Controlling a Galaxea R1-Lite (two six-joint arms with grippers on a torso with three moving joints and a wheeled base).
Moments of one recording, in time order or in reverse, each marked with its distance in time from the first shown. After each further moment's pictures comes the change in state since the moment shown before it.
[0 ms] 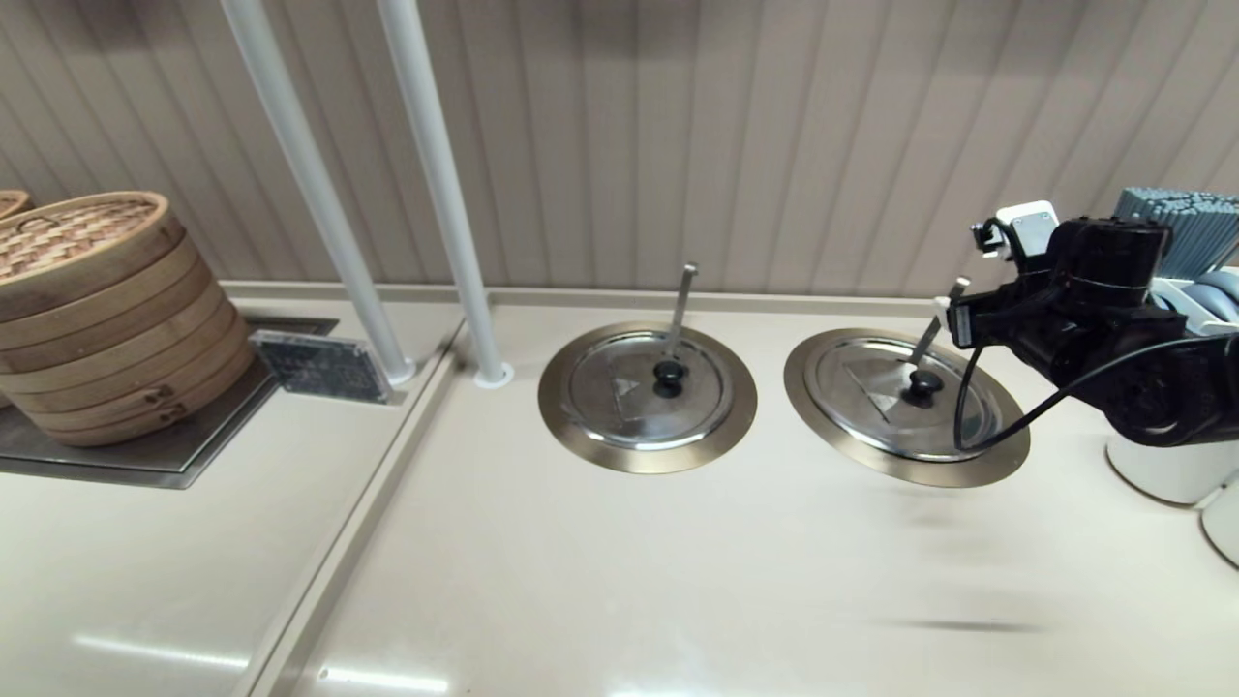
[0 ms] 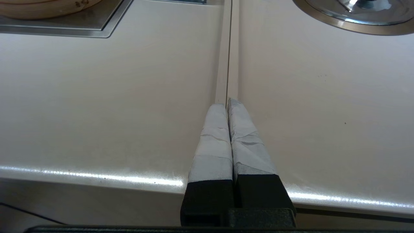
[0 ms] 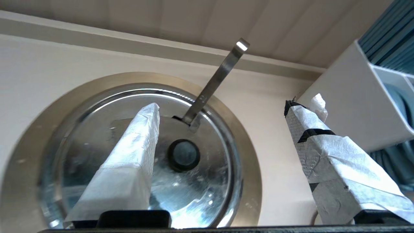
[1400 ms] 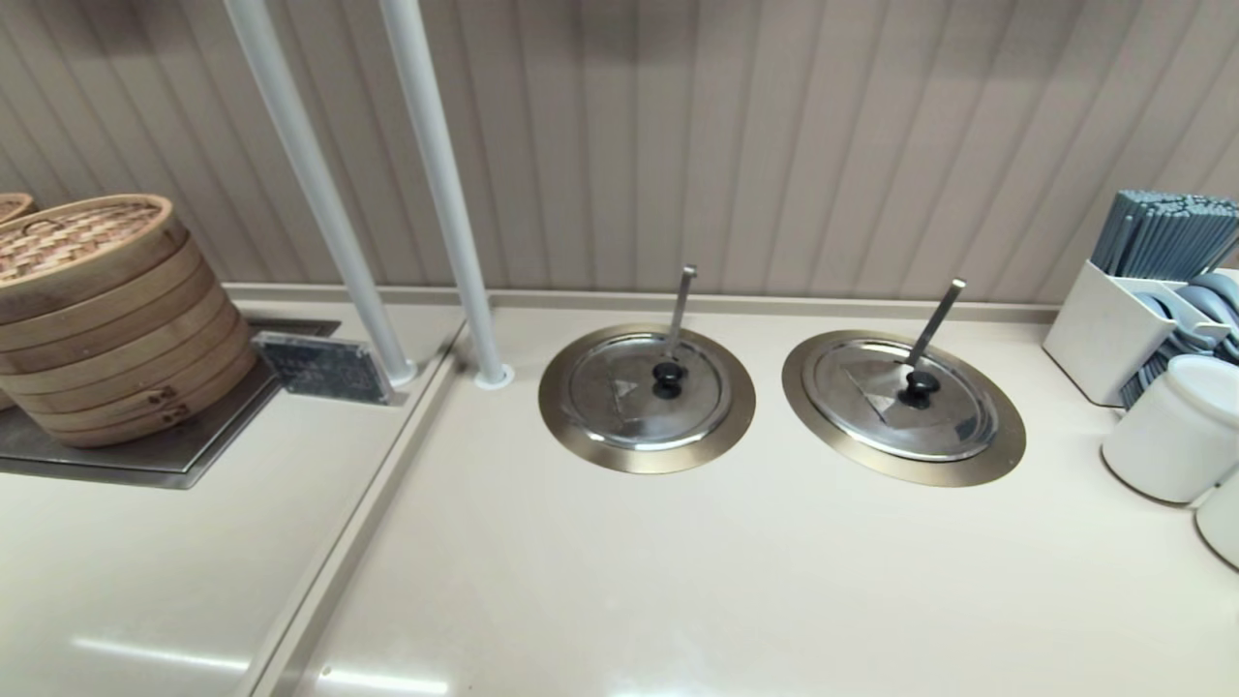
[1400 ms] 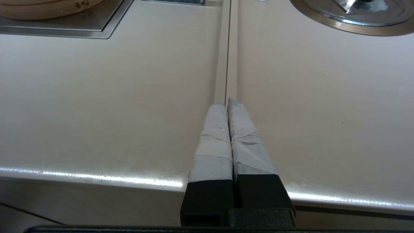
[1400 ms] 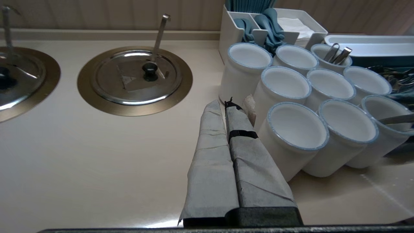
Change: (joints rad) left arm 0.000 0.000 0.000 0.000 0.000 0.000; right arm -0.075 -1.540 0.482 0.909 0.052 0.151
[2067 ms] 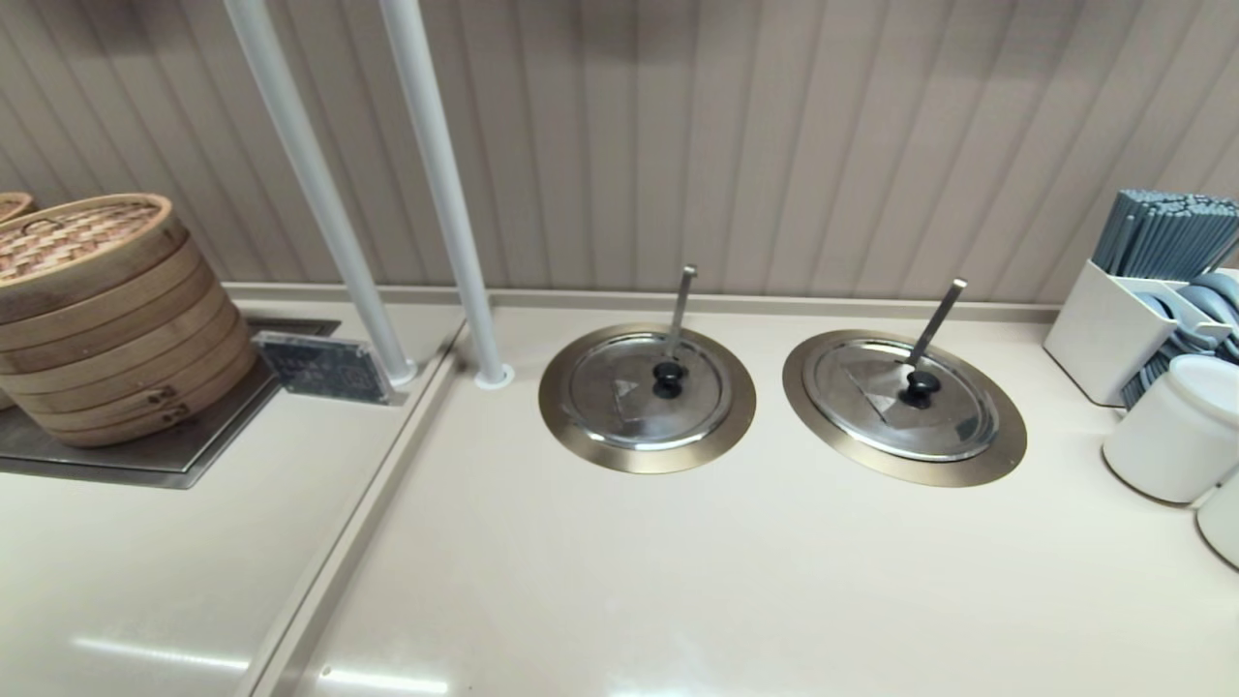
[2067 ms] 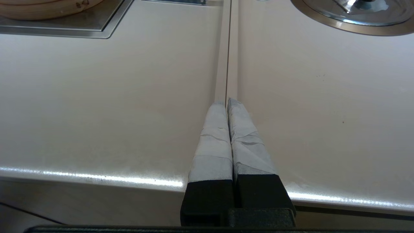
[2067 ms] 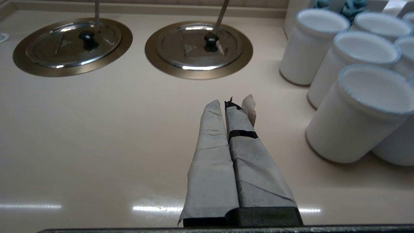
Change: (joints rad) left arm 0.000 0.000 0.000 0.000 0.000 0.000; right arm 0.050 -0.299 0.152 0.176 0.209 0.067
